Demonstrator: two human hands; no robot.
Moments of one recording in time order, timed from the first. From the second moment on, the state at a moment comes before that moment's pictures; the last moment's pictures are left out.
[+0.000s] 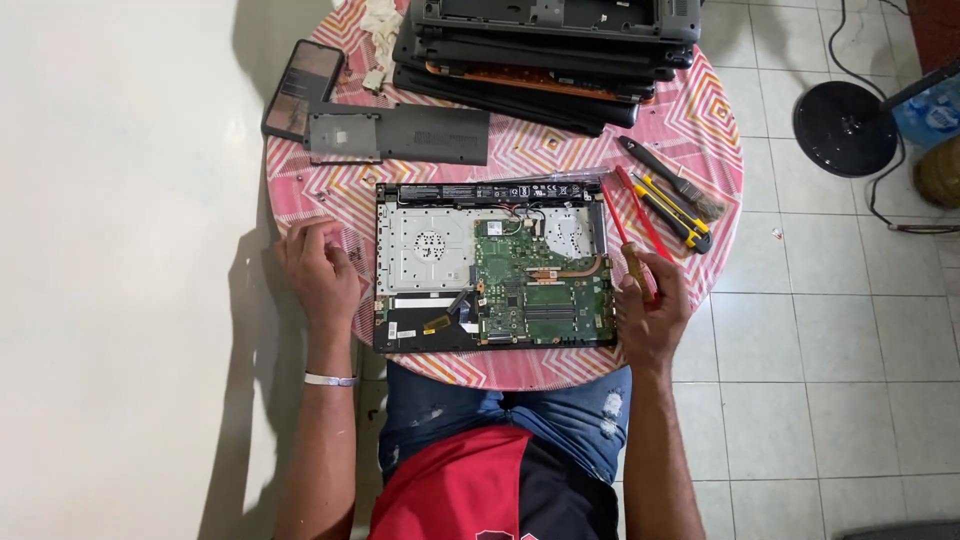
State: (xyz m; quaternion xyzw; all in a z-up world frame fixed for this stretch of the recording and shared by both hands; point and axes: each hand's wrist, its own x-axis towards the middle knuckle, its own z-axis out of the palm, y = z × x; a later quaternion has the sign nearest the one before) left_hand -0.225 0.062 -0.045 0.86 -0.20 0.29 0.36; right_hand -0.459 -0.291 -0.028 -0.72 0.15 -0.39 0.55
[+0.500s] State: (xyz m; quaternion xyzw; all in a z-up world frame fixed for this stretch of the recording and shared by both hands) left_hand -0.245 0.005 0.030 0.85 -0.17 0.14 0.48; right_hand -0.373 -0.248 0.120 -0.86 -0.03 -0.30 0.42
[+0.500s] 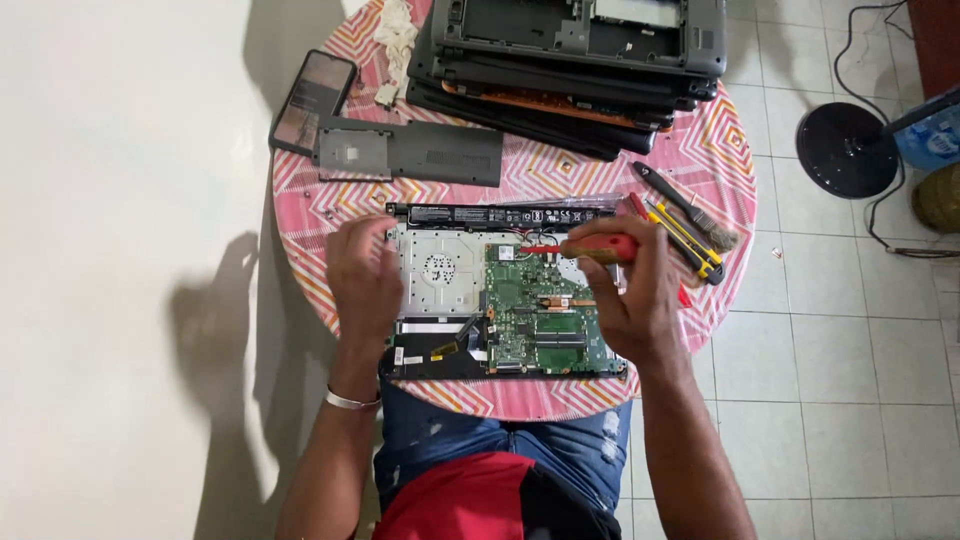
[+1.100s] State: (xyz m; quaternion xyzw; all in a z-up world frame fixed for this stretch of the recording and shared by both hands) left_hand -0.214 -0.063 0.007 0.63 -0.40 -0.06 0.66; right_hand -0.316 -0.231 0.109 -0.90 -0.09 -0.19 0.39
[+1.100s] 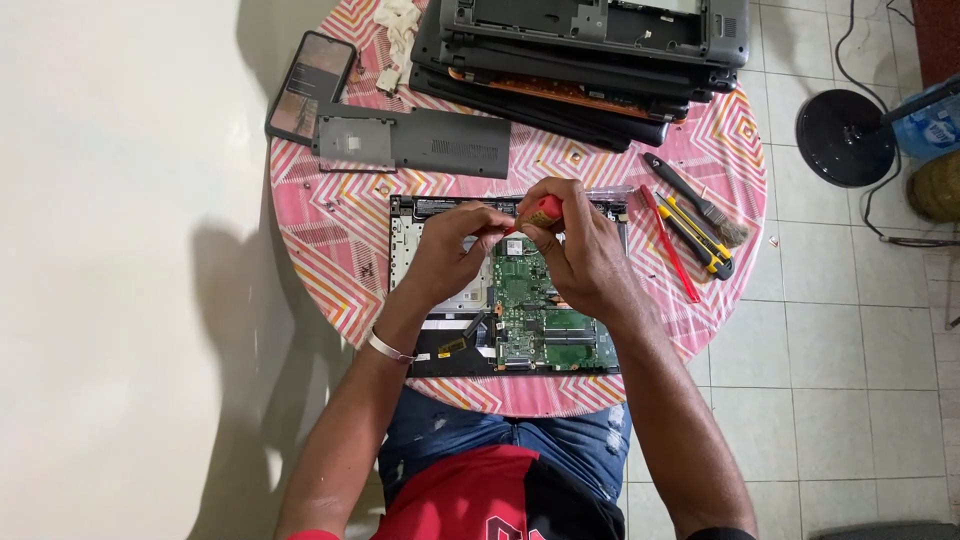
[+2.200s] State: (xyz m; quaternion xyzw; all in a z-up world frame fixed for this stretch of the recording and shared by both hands) left_hand -0.216 -0.067 0.007 0.63 -0.41 -0.01 0.66; right_hand -0.314 -0.228 0.112 -0.89 -0.08 -0.19 0.39
